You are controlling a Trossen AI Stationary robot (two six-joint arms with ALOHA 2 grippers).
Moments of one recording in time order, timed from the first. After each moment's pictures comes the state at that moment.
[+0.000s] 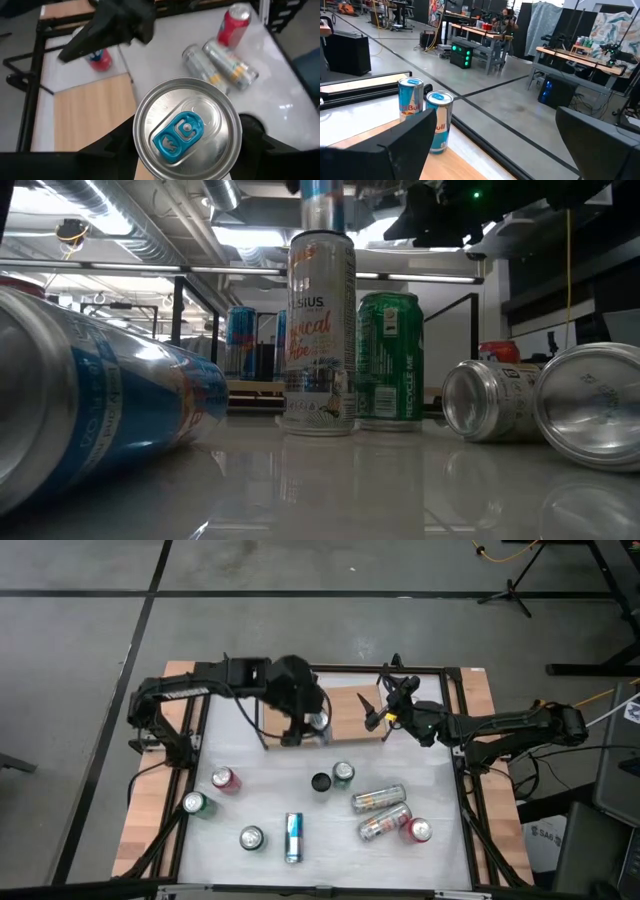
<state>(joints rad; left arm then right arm) 0.16 1.64 1.80 -0.94 0.19 0.26 -0.02 1.15 0.69 0.39 0.78 -0.11</state>
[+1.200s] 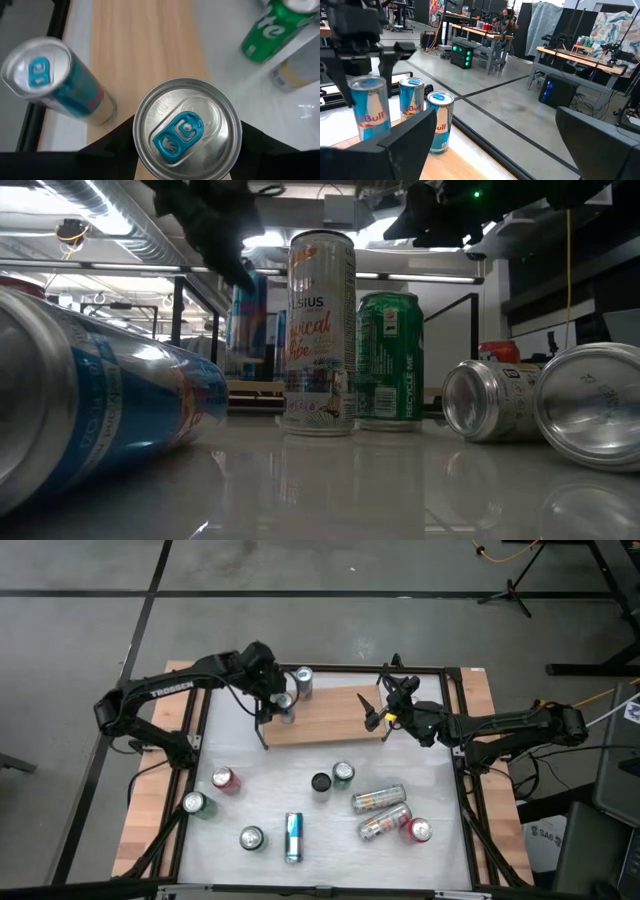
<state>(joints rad) 0.55 1.37 1.12 -0.66 0.31 0.44 -0.02 1.15 0.69 0.39 0.78 -0.11</state>
